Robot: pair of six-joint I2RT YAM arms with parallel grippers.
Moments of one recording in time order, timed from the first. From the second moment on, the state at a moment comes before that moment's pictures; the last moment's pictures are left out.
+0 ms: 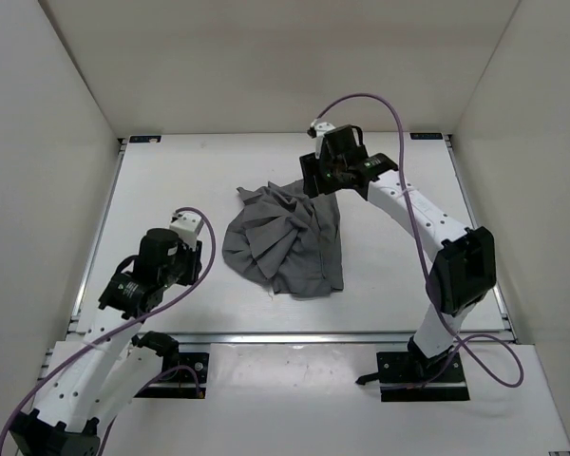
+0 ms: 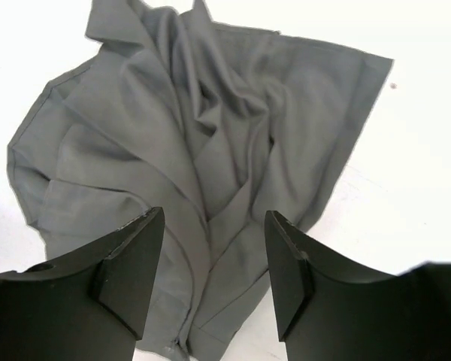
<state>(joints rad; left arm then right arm) -0.37 0.69 0.71 -0.73 -0.06 -0.05 0.53 1.76 1.63 -0.61 -0.07 0.08</state>
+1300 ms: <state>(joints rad) -0.89 1.60 0.98 -0.10 0.14 -0.57 0.18 1.14 0.74 -0.34 -0.26 0.38</state>
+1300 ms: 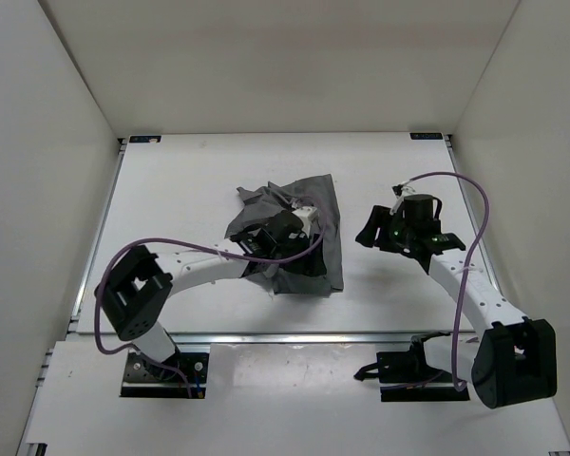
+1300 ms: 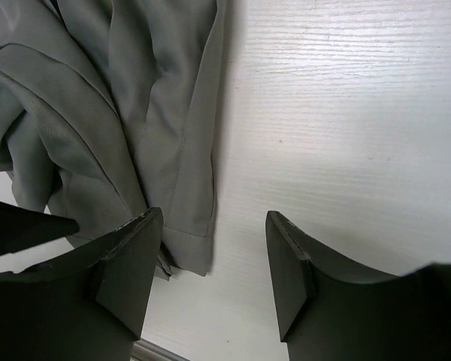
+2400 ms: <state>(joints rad) -0.94 1.82 1.05 -0.13 0.05 -0.73 0.22 1.11 0.51 -0.27 -0.31 0.45</state>
